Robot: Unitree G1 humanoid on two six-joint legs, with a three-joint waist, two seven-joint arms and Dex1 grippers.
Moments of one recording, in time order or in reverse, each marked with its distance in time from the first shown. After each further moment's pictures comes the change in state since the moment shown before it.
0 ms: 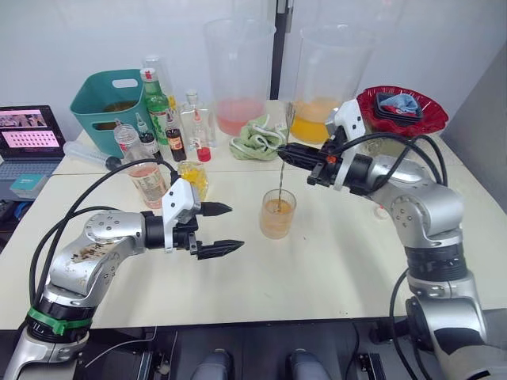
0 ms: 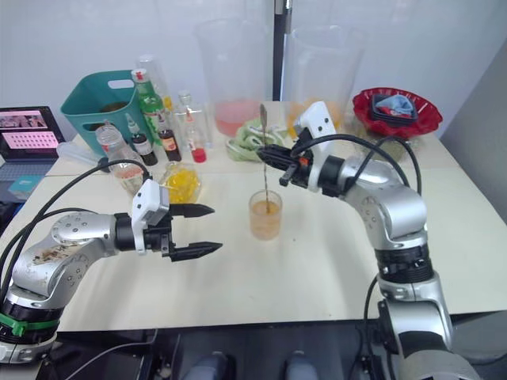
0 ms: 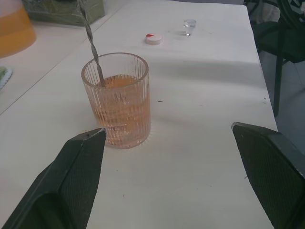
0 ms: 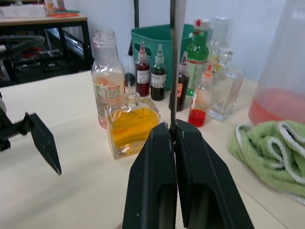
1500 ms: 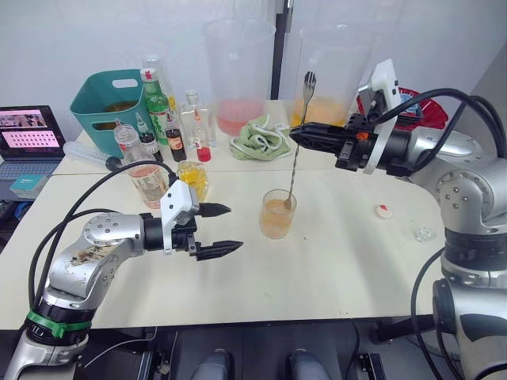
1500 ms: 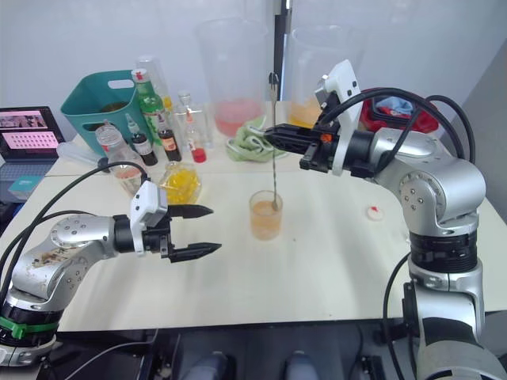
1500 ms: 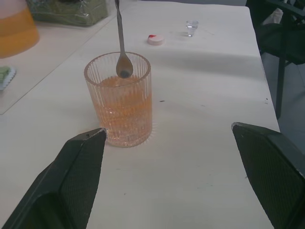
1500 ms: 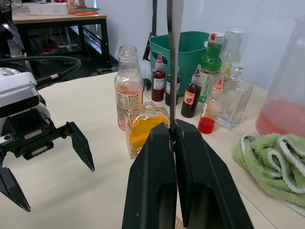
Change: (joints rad) left arm 0.022 0.002 0.024 -0.001 -0.003 -0.015 0.008; right arm -0.084 -0.191 -0.073 -0.091 0.176 0.220 0.069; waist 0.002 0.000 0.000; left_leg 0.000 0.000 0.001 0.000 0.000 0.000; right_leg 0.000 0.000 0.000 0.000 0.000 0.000
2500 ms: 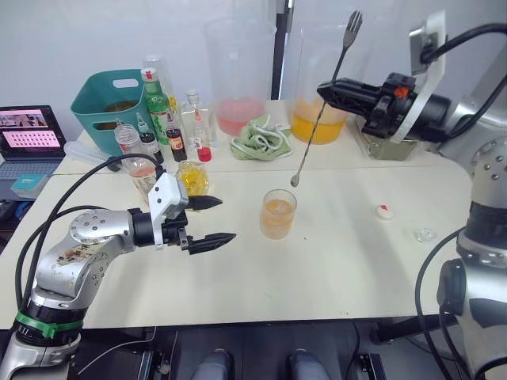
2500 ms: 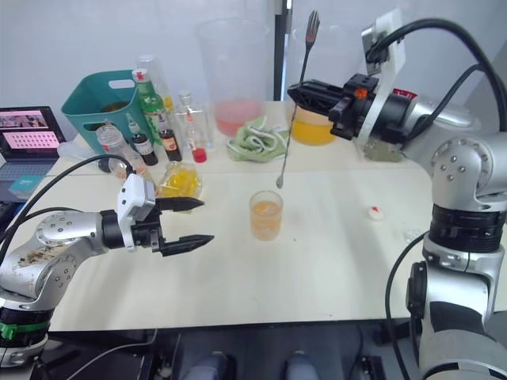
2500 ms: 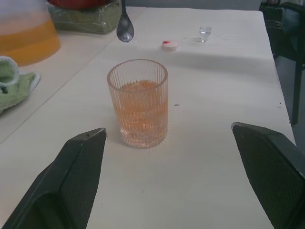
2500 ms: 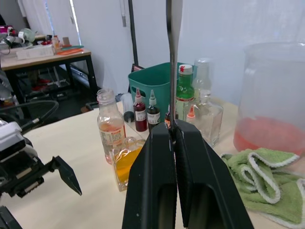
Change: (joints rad) left arm 0.004 0.008 0.036 0.002 -0.019 -0.028 0.013; right arm -0.177 -0.047 -0.130 0.176 0.102 0.102 -0.049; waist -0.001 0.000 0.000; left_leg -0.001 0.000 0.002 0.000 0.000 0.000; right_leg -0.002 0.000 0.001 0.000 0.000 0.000
